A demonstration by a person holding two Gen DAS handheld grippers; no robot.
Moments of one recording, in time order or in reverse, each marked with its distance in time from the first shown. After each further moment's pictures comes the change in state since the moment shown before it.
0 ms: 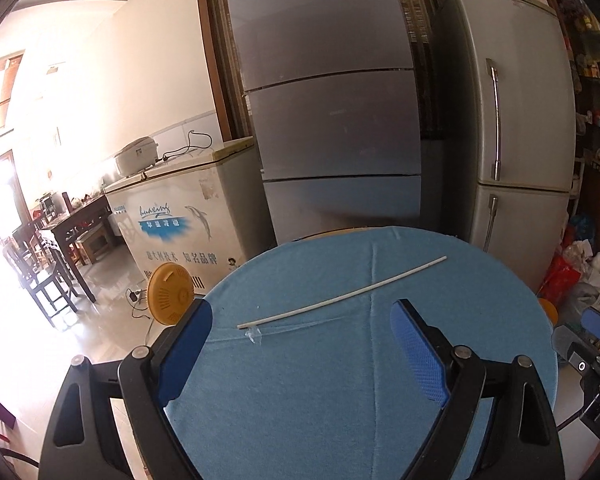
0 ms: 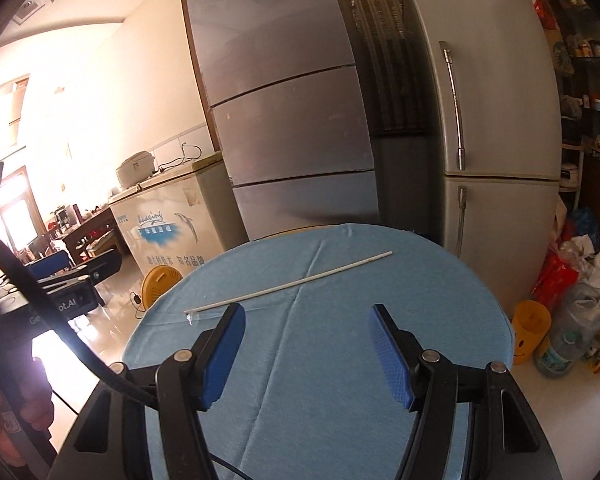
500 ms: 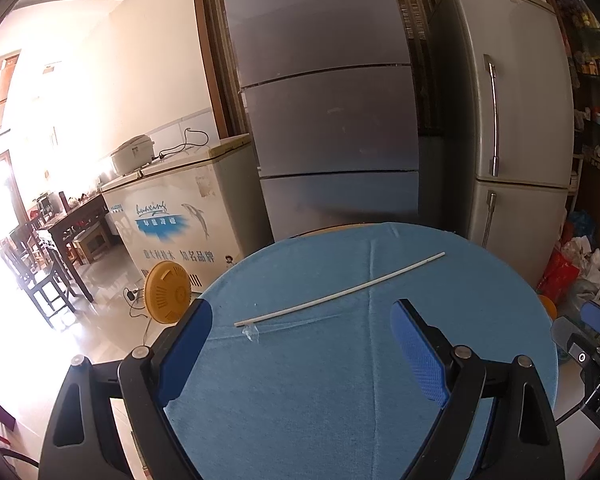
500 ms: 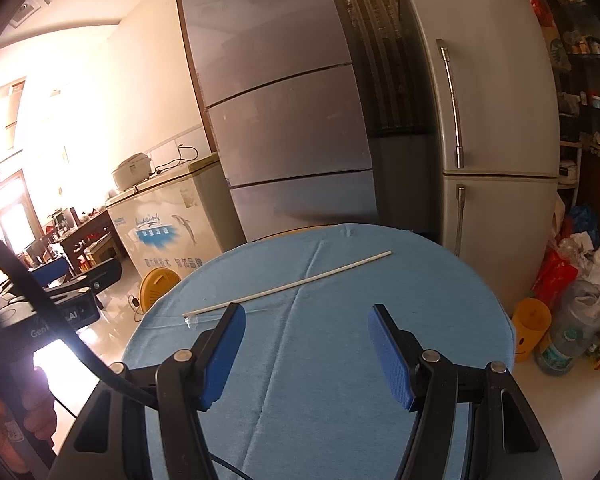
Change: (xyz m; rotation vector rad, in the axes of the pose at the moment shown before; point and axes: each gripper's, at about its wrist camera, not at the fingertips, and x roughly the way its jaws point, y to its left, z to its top) left arm 0.005 0.002 0.000 0.000 0.011 -0.012; right arm 0.007 0.000 0.000 0.013 -0.001 -0.011
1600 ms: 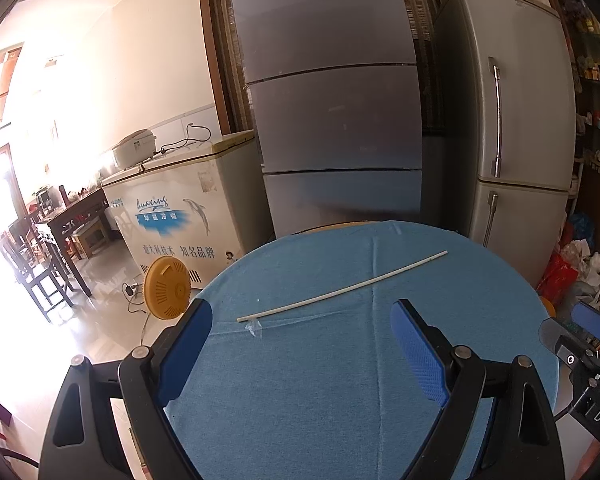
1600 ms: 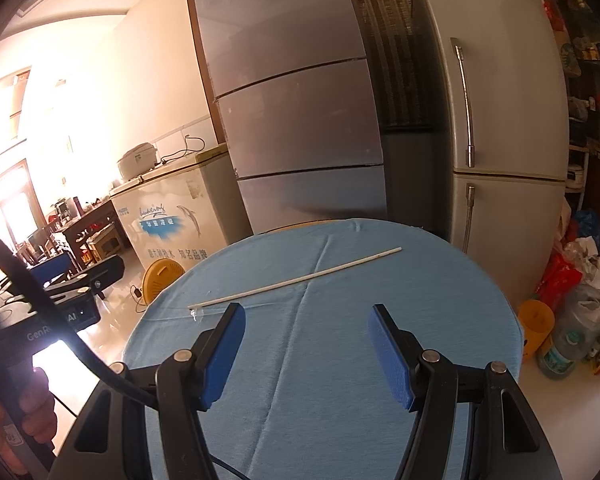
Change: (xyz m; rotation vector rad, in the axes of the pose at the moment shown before) left arm 0.005 0.009 -0.006 -0.015 0.007 -0.004; right arm 0.014 0.015 -0.002 -0.029 0.022 0.016
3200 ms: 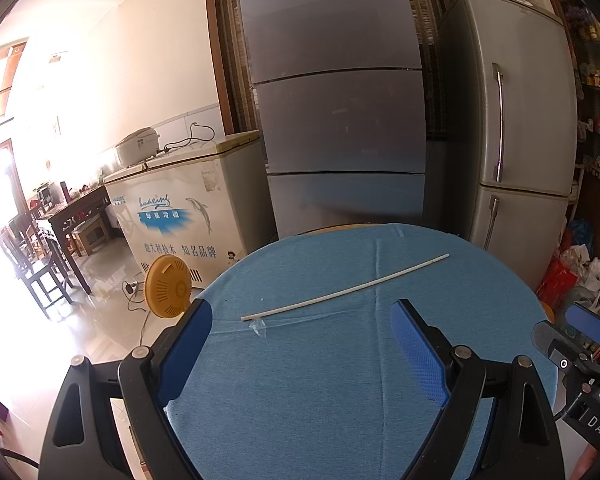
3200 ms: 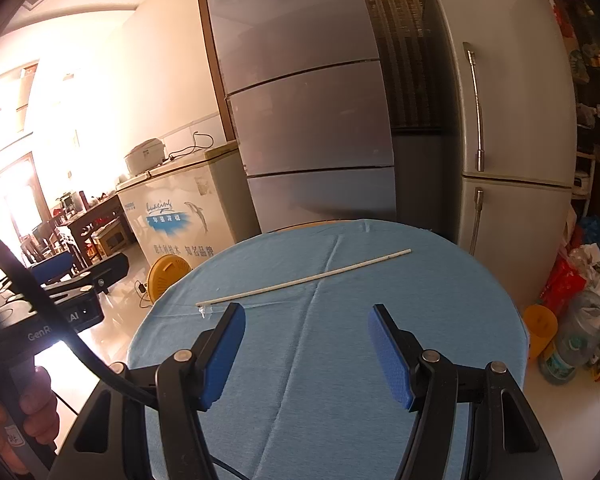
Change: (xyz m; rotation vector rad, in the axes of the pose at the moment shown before) left arm -0.001 0.004 -0.002 -0.021 -0.006 0.004; right arm 0.005 0.009 0.003 -0.029 0.006 0.026
